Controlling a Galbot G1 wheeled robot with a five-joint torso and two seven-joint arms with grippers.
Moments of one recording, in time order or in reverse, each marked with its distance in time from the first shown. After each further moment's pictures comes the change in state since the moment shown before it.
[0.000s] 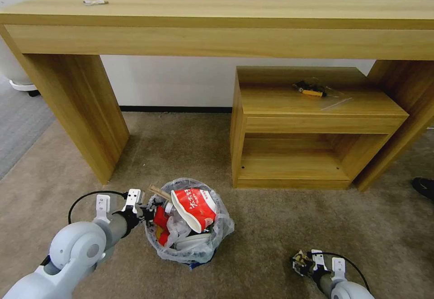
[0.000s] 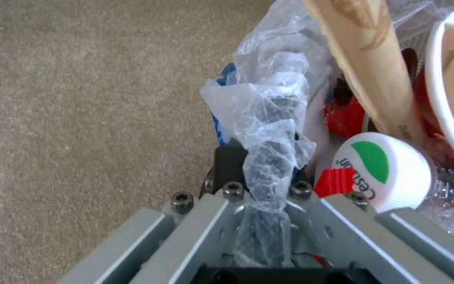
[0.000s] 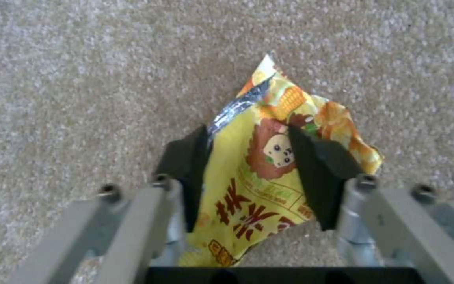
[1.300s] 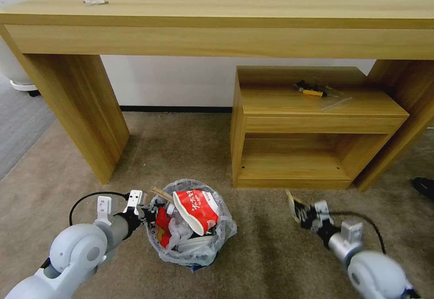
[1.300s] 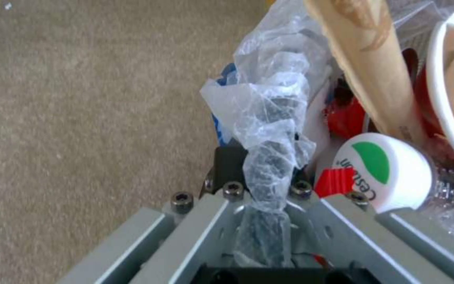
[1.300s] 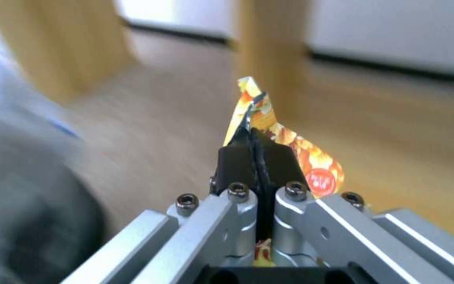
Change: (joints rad) left arm -0.020 0.008 0.027 -0.021 -0.015 0.000 -0.034; right arm 0.038 -0.238 0.050 0.555 -0.012 0.189 -0.253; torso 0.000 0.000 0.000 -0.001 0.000
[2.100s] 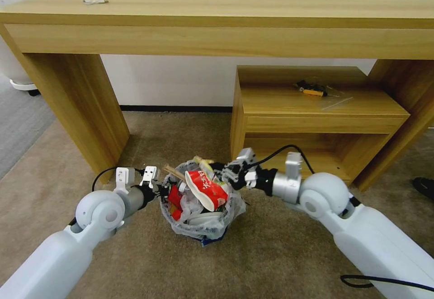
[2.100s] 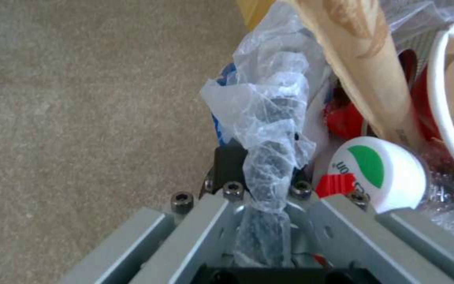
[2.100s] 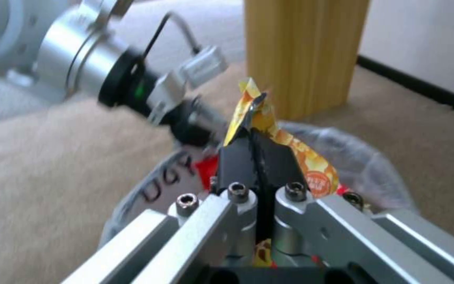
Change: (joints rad) left arm -0.311 0.057 0.206 0.139 -0.155 0.000 -0.060; right arm 0.648 -0.045 -0.587 -0.063 0.094 -0.167 -0.228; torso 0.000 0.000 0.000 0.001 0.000
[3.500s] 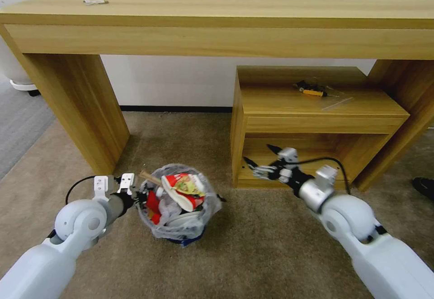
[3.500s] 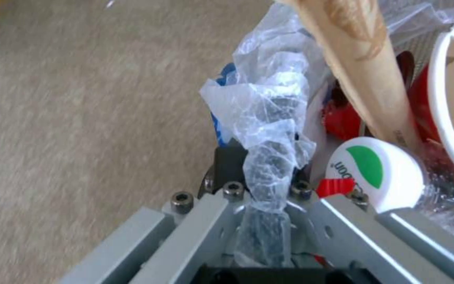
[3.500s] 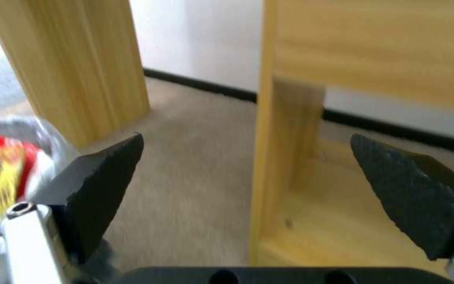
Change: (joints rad) left arm 0.202 -0.036 -0.223 0.042 0.106 0.000 -0.007; right arm -0.514 0.070 0.506 0.049 -0.113 0.194 0.292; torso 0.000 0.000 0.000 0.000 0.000
